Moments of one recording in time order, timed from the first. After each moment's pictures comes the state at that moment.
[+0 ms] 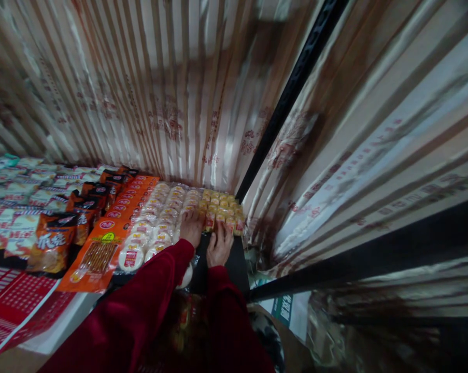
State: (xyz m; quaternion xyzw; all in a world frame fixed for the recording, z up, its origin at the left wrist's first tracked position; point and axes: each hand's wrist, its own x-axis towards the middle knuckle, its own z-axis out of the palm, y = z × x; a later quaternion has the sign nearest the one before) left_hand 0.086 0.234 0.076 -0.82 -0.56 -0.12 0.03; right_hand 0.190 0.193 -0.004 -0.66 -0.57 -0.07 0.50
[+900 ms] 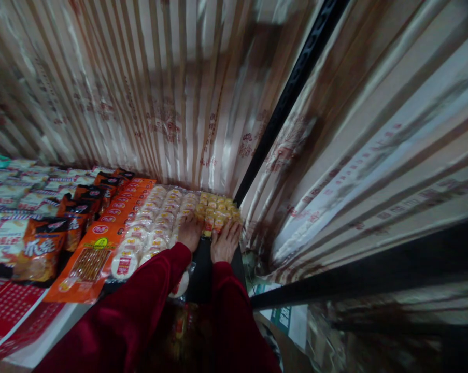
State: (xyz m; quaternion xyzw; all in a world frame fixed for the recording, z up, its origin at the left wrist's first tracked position) left_hand 0.090 0.243 0.072 -0.84 -0.53 -0.11 0.00; right_hand 0.218 0.221 -0.008 -0.76 -0.56 -0.13 0.30
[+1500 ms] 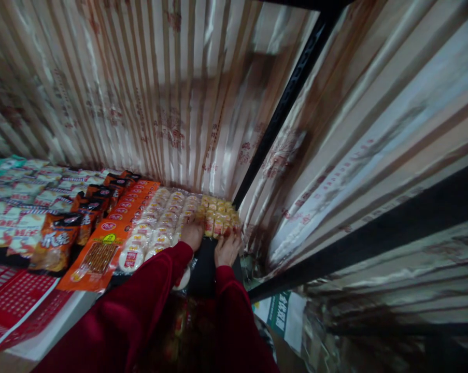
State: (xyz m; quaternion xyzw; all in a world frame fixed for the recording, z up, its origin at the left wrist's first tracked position) left_hand 0.088 0.228 0.091 -0.84 -0.53 -0.13 -0.01; right_hand 0.223 0.200 0.007 -0.74 -0.51 -0.09 0.42
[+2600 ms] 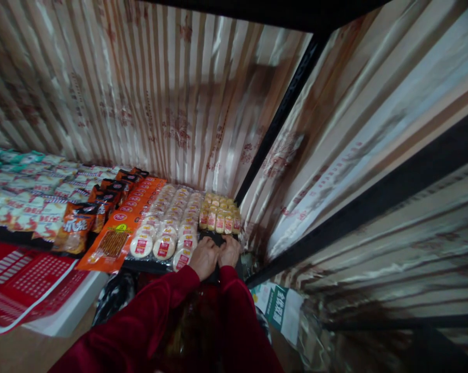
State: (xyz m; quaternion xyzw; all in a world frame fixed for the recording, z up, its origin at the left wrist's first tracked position) left_hand 0.099 0.136 0.075 -0.88 -0.43 -0.19 -0.09; right_hand 0.231 0.171 -0.012 -0.71 -0.59 -0.05 0.39
